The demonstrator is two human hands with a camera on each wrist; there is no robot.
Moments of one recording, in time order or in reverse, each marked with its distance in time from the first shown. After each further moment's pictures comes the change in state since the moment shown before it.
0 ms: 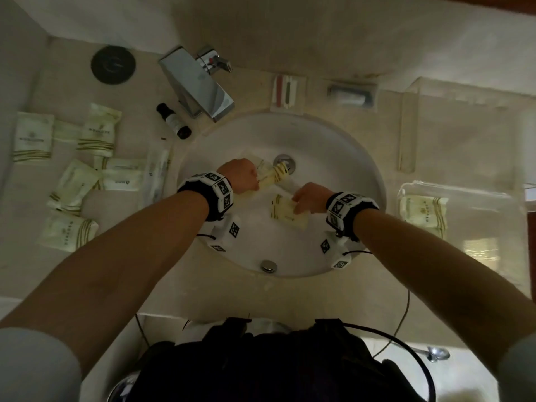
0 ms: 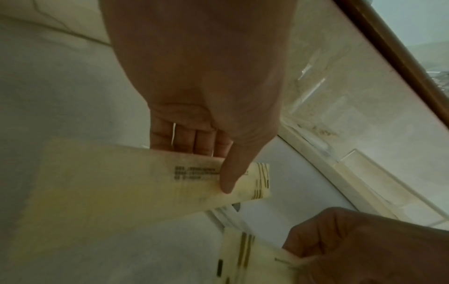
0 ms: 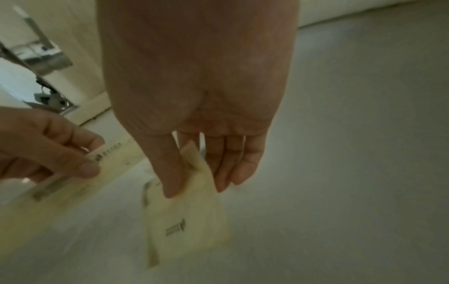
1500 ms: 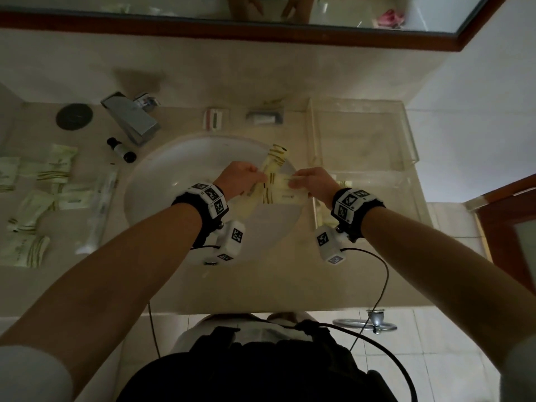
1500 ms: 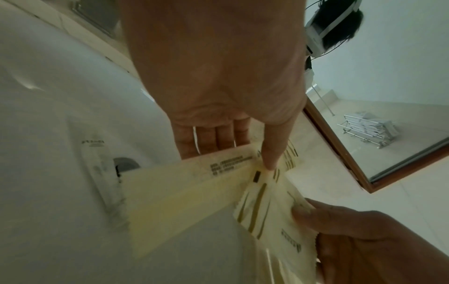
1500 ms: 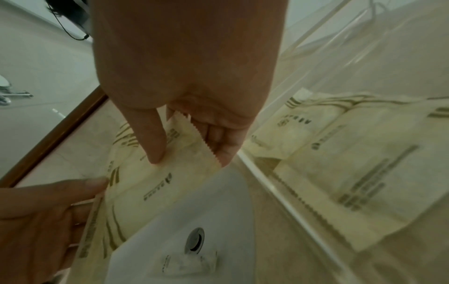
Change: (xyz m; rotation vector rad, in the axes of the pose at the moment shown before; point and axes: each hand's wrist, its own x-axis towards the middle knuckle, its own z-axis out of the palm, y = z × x) left_hand -0.075 0.157 0.044 -0.586 0.190 0.205; right_hand -0.139 0.125 -0.040 0.799 0.445 -0.236
